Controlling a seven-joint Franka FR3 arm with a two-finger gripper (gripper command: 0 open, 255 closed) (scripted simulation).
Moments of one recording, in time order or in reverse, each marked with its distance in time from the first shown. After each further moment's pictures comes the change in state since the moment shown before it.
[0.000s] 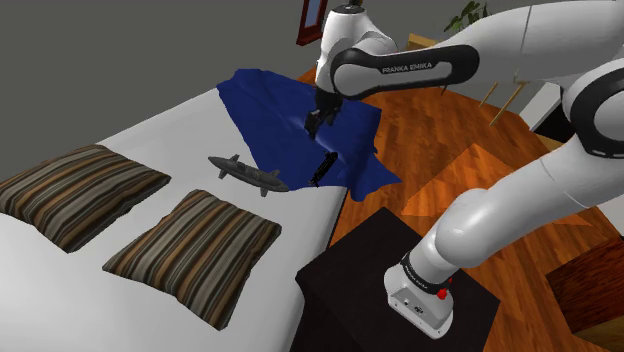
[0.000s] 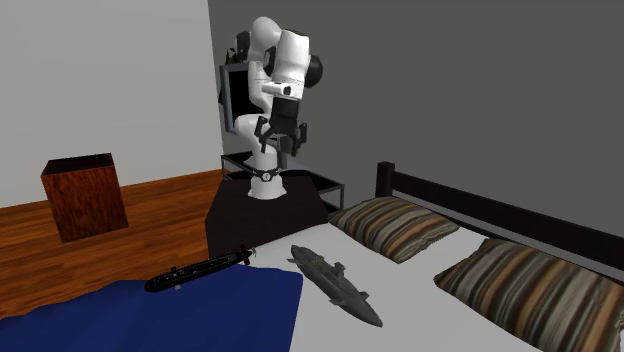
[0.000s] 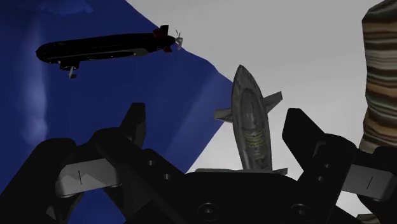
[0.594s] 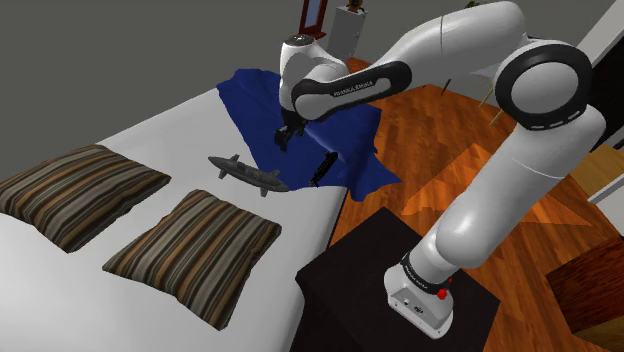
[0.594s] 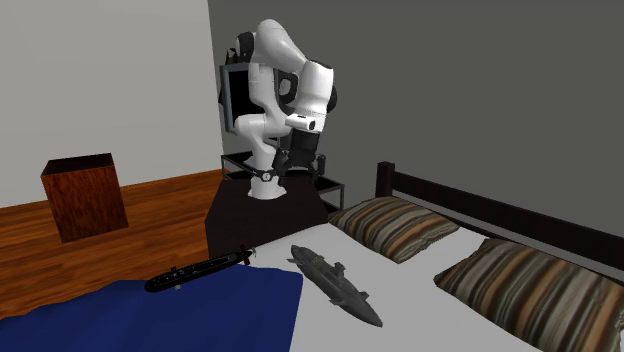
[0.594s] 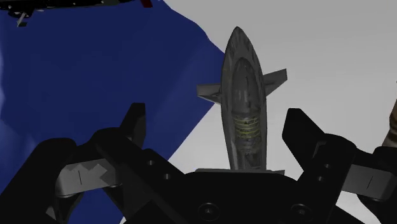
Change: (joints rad) arm 0.020 0.321 0.050 0.147 -0.115 0.140 0.079
